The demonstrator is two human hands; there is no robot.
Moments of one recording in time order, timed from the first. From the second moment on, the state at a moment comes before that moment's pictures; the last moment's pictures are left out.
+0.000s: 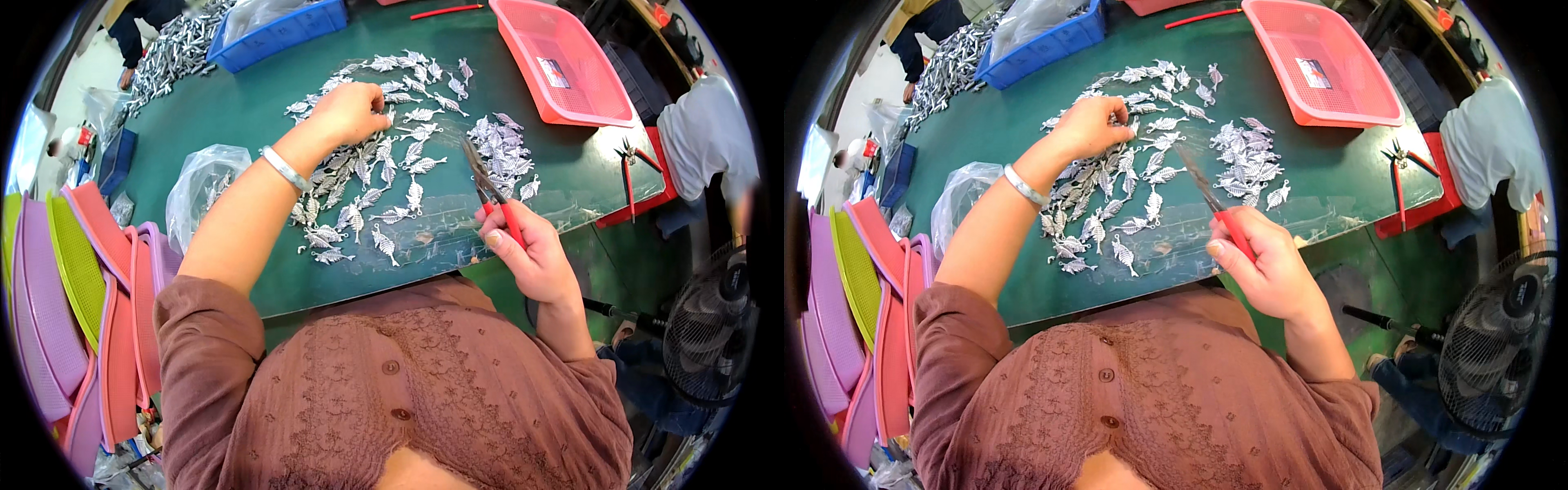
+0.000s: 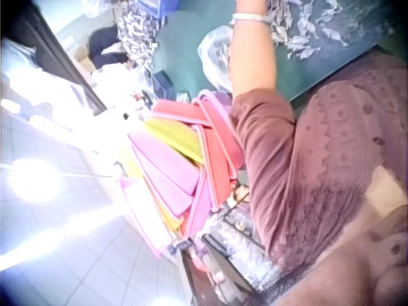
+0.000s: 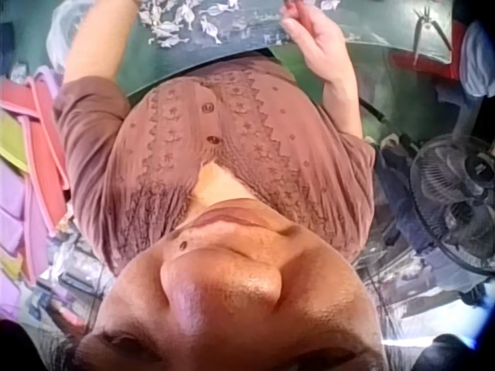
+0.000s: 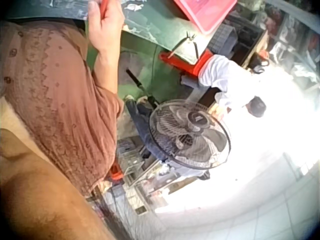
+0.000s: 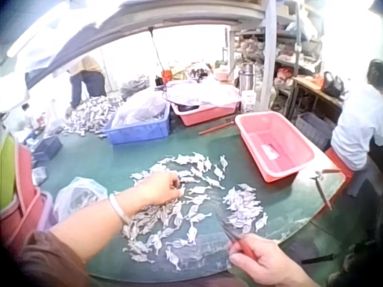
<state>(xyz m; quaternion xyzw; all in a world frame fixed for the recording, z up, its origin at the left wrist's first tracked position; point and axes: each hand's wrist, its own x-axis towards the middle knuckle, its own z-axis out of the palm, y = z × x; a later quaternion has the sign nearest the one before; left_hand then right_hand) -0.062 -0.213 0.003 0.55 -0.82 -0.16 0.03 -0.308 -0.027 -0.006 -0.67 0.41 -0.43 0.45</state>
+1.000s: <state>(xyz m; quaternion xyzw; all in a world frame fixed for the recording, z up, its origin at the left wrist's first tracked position) 0.011 -0.235 0.038 0.59 -0.78 -0.09 -0.16 -0.312 -0.028 -0.003 -0.66 0.44 -0.40 0.45</state>
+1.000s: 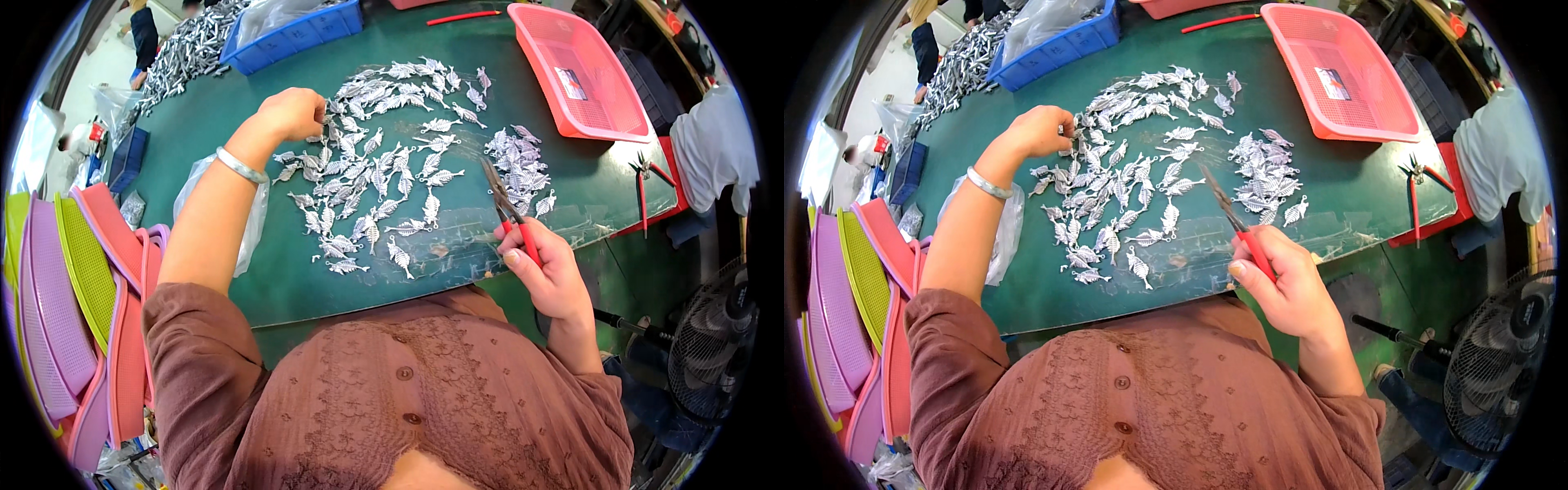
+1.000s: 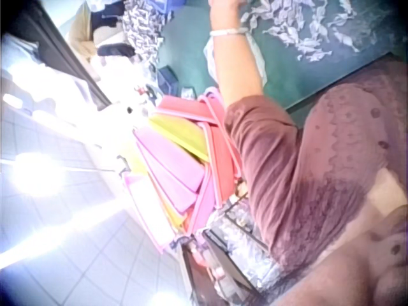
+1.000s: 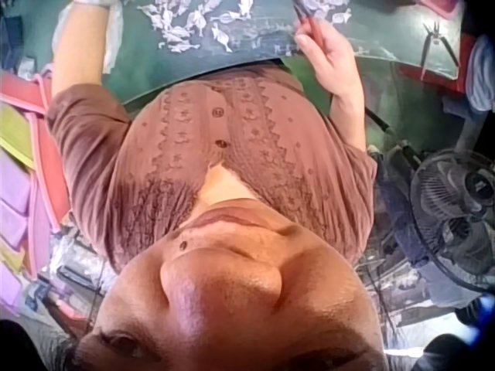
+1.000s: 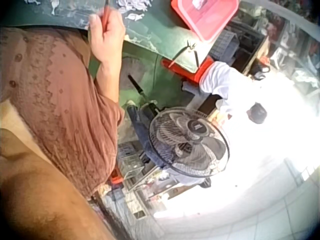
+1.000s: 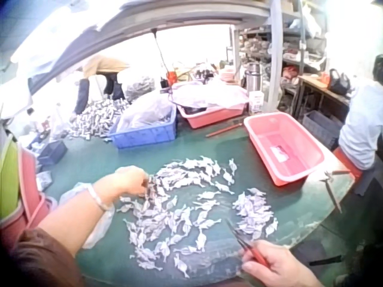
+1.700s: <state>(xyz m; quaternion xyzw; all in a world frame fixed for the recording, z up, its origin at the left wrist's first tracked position) 0.000 -0.231 0.015 0.39 -0.91 0.01 -0.10 -0.309 -0.027 -0.001 -0.68 0.43 -0.40 0.44</state>
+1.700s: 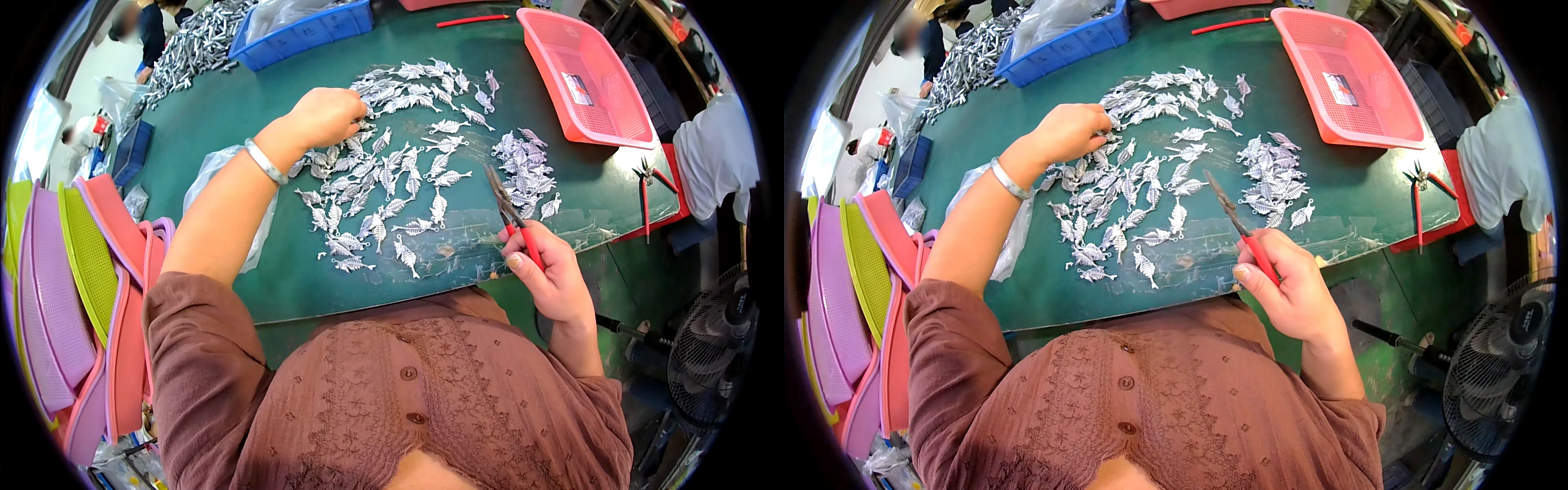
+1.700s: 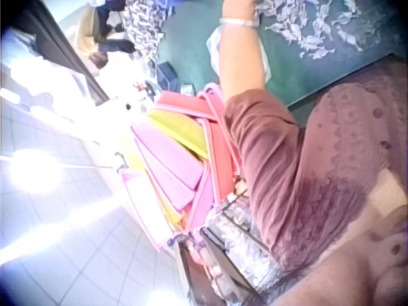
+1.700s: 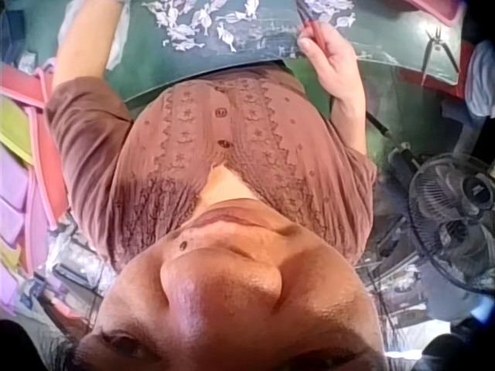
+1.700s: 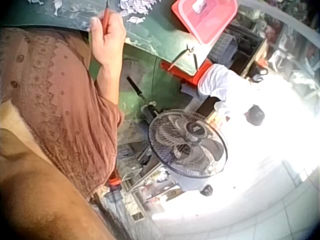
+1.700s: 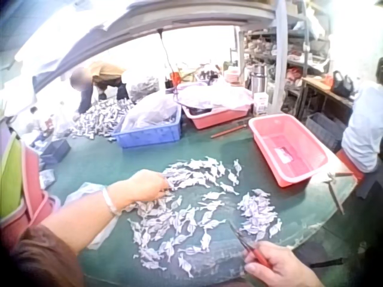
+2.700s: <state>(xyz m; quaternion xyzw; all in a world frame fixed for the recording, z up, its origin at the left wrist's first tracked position) -0.022 -0.217 0.018 0.51 -0.83 -0.23 -0.03 -0.315 -0.021 -0.005 -0.68 0.41 -0.41 0.45</state>
